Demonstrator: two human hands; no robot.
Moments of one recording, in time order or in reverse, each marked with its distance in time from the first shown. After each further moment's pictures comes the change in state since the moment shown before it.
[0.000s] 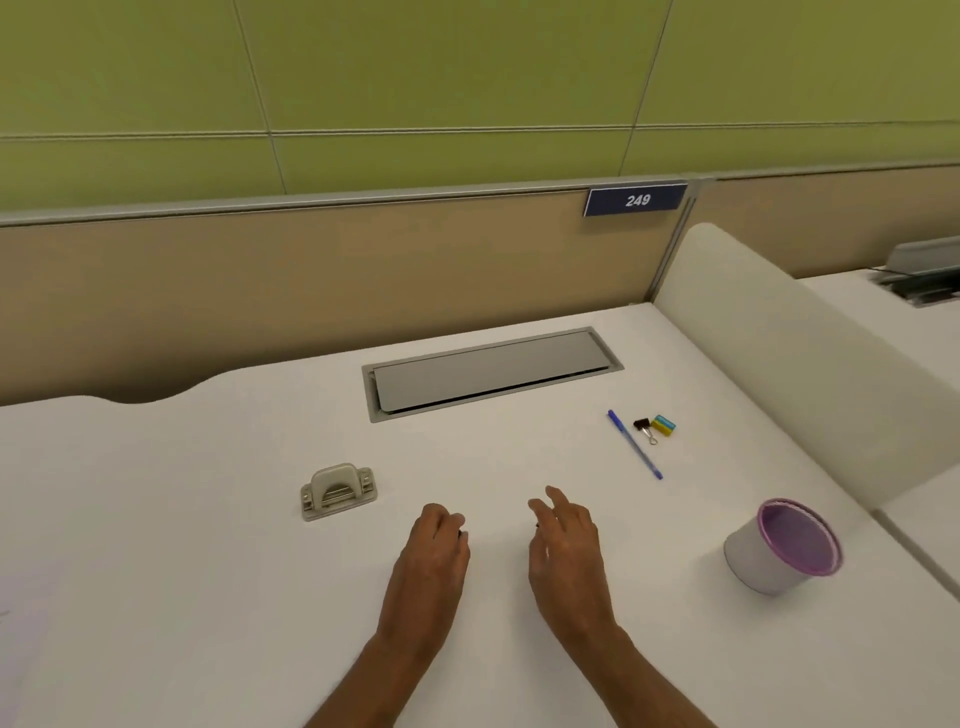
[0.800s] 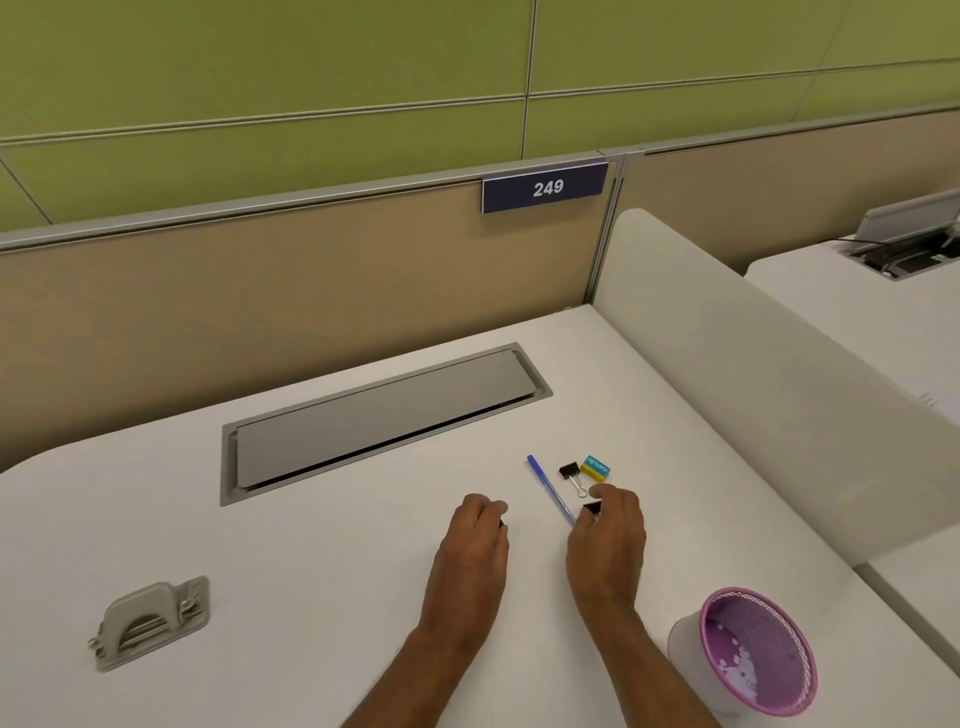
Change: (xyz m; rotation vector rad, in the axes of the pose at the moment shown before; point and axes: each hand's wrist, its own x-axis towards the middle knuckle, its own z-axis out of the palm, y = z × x) left_hand 0.140 0.102 0.174 -0.115 -0.043 0.045; right_hand 0.131 0.189 0.000 0.123 0.235 0.594
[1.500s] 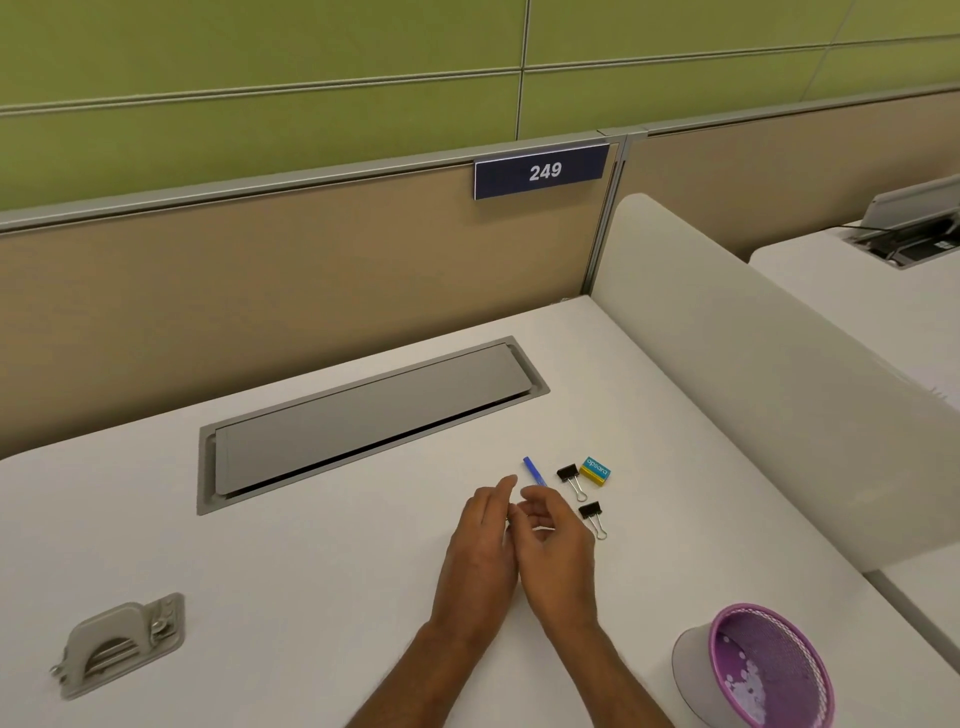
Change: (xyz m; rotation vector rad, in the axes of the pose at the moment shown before) left_hand 0.018 0.003 0.020 -0.221 -0.087 -0.110; right_hand -0.024 -0.043 -0.001 0.435 -0.317 0.116
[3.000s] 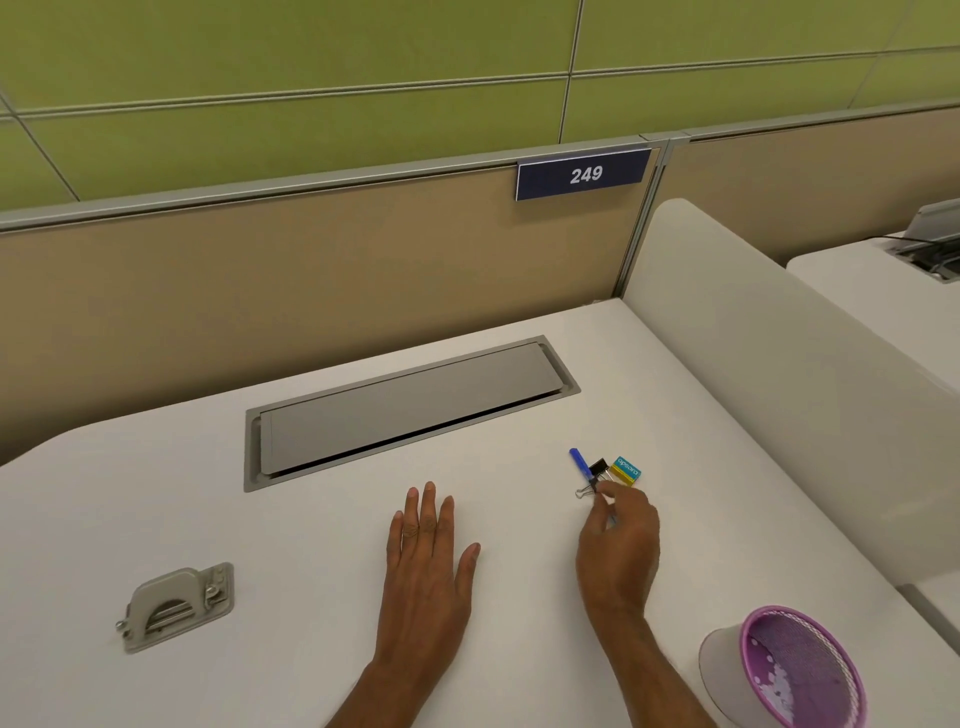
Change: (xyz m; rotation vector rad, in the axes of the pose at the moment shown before) left_hand -0.045 -0.069 -0.052 0.579 0.057 -0.017; right_hand 0.014 0.020 -0.006 -0.257 0.373 -0.154
